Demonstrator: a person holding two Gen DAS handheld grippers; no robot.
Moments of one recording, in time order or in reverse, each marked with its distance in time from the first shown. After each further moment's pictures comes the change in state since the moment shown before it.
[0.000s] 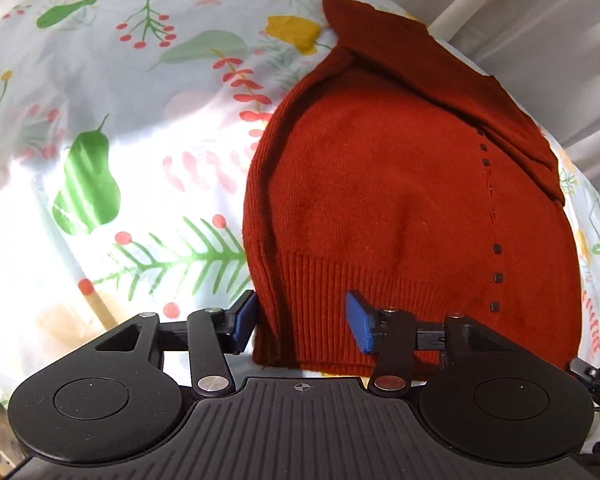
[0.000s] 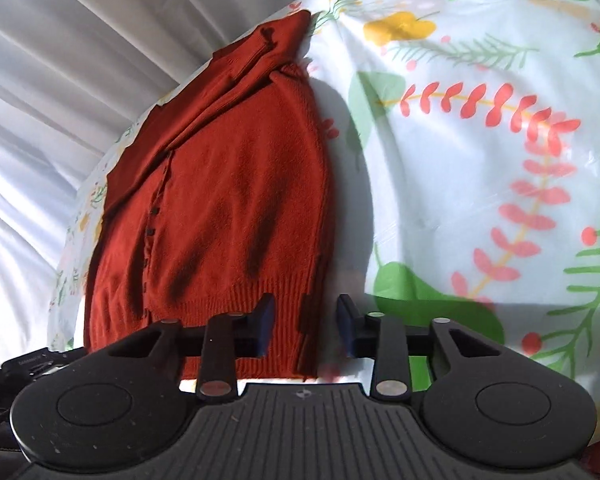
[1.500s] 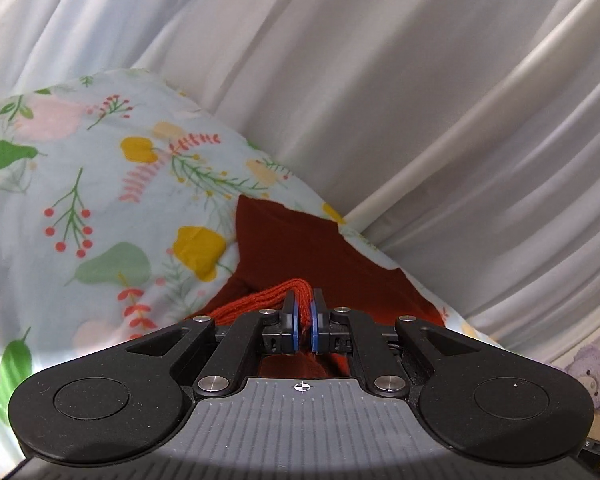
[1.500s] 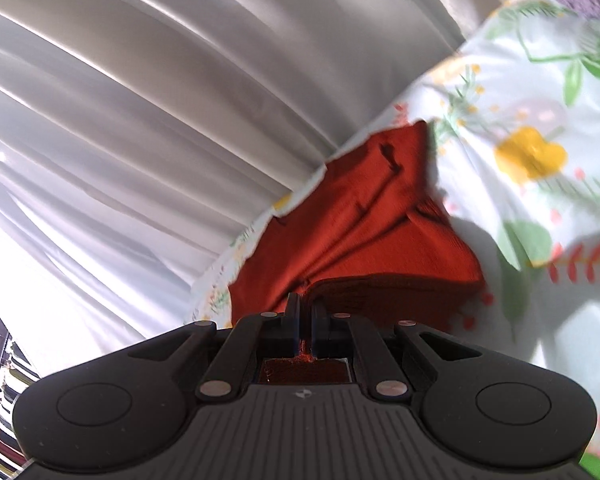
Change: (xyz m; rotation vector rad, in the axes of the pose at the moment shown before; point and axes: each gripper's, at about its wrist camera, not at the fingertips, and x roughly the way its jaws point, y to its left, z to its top) left arm -0.061 -0.033 0.109 -0.105 -0.436 -0.243; right arm -0.023 0.049 0.100 0.047 -0.252 0.322
